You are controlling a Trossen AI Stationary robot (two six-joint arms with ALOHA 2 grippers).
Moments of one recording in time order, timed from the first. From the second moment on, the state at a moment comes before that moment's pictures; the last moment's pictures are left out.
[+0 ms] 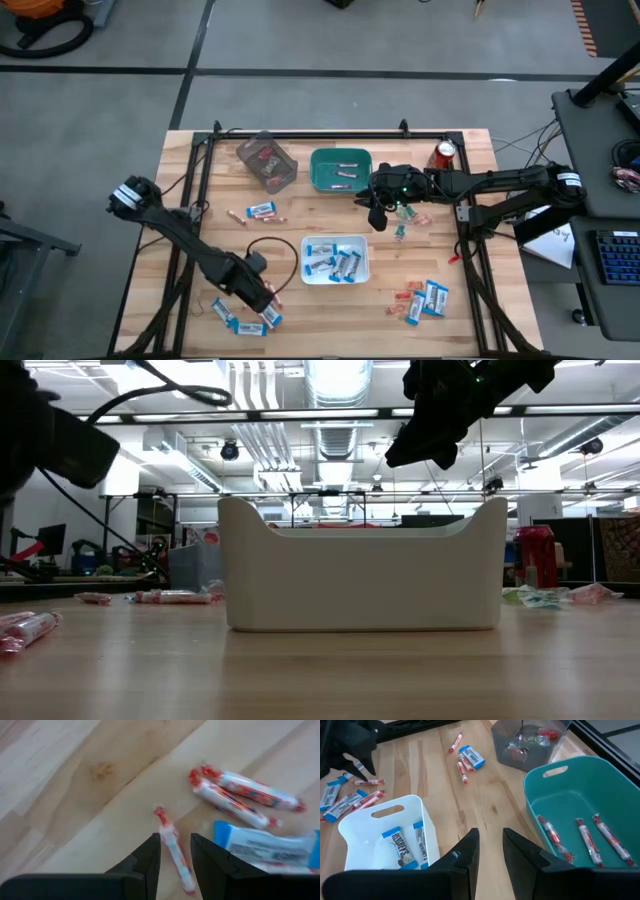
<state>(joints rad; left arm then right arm) -0.64 1.63 0.96 -0.76 -0.01 -1.53 -0.10 1.24 0.84 -0.18 0.03 0.20</state>
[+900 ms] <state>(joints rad) -0.65 1.72 0.96 -0.76 -0.02 -1.43 -0.08 1.24 0.84 -0.18 0.03 0.18</state>
